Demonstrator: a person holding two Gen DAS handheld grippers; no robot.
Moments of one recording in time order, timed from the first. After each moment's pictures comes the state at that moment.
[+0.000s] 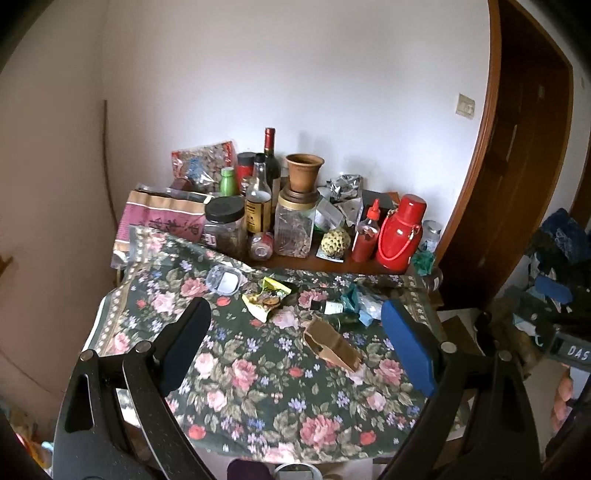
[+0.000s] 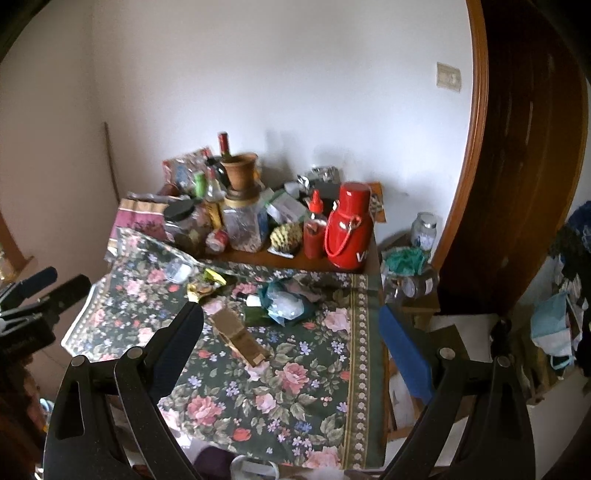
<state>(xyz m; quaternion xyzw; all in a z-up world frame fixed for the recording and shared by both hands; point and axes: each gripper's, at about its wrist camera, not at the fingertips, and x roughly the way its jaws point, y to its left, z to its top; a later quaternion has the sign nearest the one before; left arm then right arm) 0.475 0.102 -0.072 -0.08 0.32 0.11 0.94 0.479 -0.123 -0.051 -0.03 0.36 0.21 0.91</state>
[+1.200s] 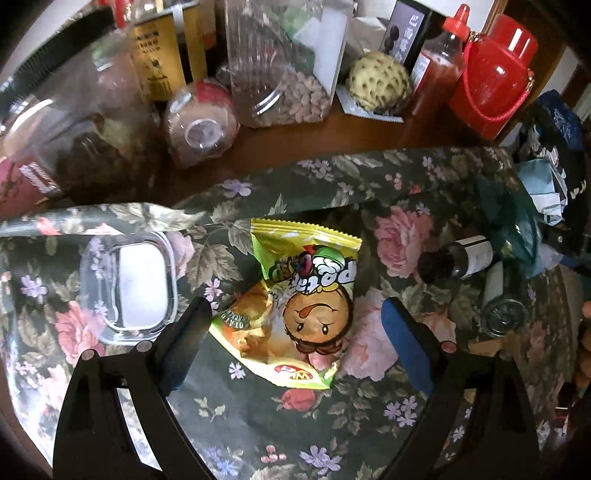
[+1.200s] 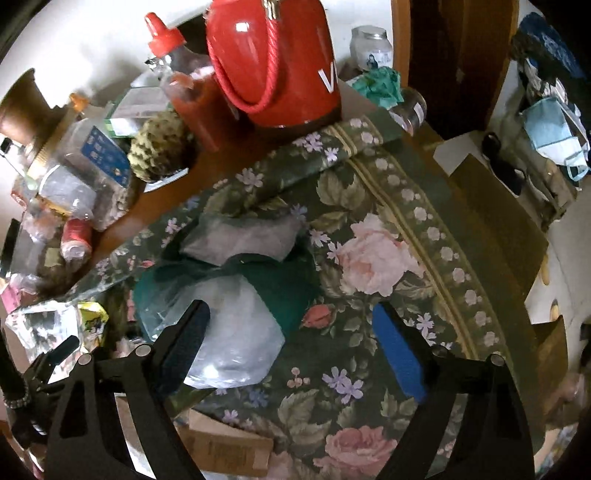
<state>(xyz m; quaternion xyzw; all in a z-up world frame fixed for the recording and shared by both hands) 0.724 0.223 -0.326 -0.01 0.56 -0.05 0.82 0.654 -0.066 -0.272 0.15 0.58 0.02 0.80</state>
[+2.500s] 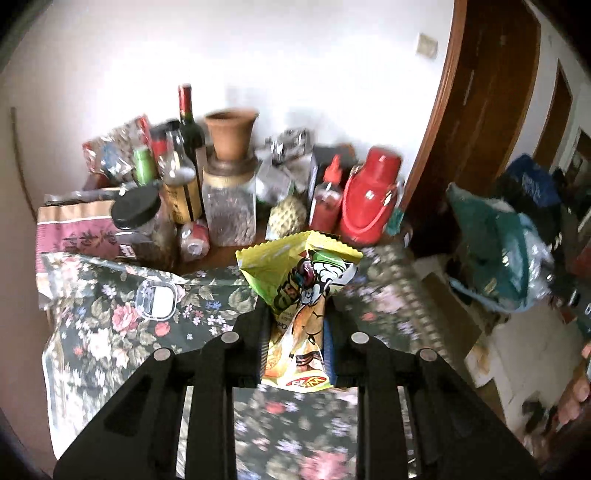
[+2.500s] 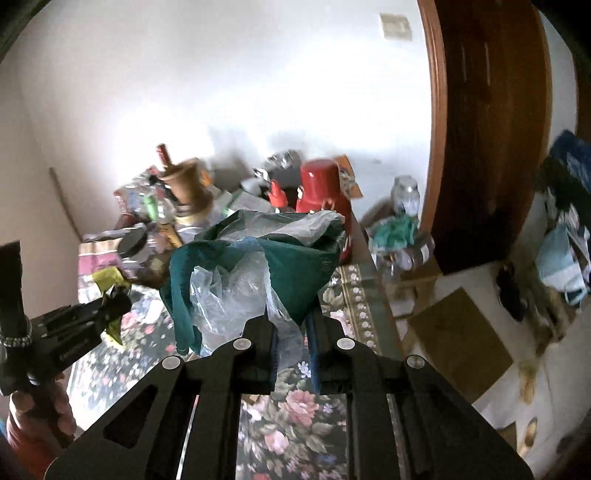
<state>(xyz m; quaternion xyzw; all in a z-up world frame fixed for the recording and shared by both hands) 0.588 0.097 -0.115 -0.04 0.38 -0.01 0.92 0.535 -0.128 -0.082 0.06 0.38 0.15 0.91</state>
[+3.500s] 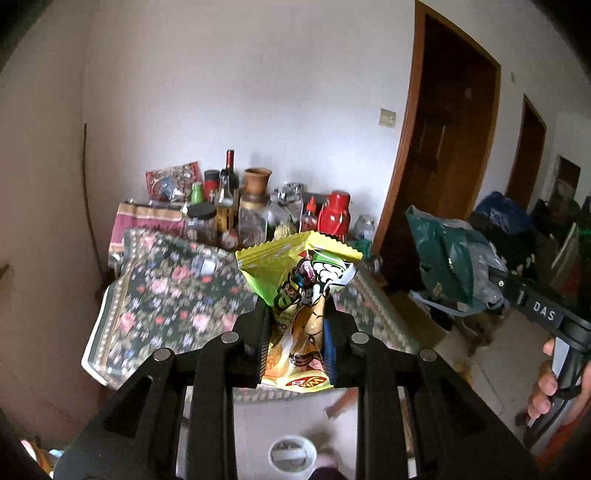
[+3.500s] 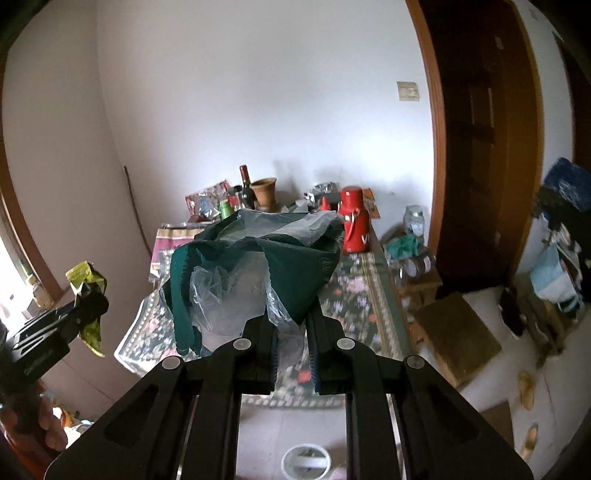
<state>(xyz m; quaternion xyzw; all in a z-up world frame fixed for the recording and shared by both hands) 0.262 0.085 -0.036 -0.06 0.28 0.00 0.96 0.299 -0.147 -0.022 0.06 0.31 0.19 0.93</state>
